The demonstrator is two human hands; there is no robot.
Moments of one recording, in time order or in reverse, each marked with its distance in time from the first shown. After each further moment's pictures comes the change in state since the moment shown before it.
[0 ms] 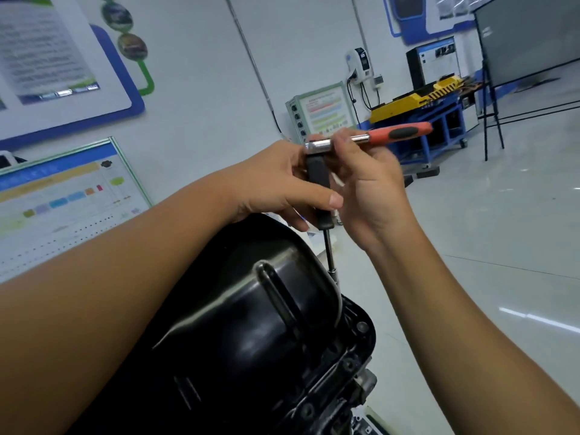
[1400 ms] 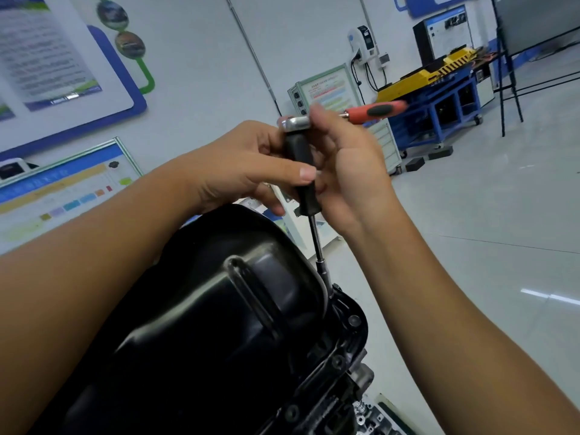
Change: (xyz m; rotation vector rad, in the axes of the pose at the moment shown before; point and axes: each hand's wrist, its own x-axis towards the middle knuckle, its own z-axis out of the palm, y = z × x) left_hand 0.002 -0.001 -0.004 0.012 0.035 -0.003; right_hand 0.012 0.005 -0.004 0.056 0.061 0.147
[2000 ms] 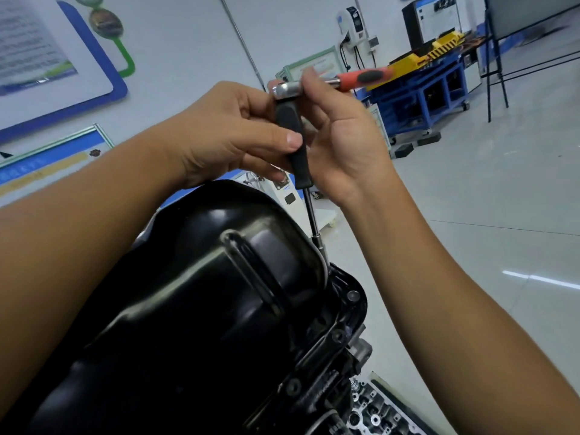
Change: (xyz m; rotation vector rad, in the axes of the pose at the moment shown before) left_hand -0.005 -0.001 -0.003 -0.119 0.063 0.014; right_hand 0.006 0.007 -0.003 0.094 -0.114 0.027
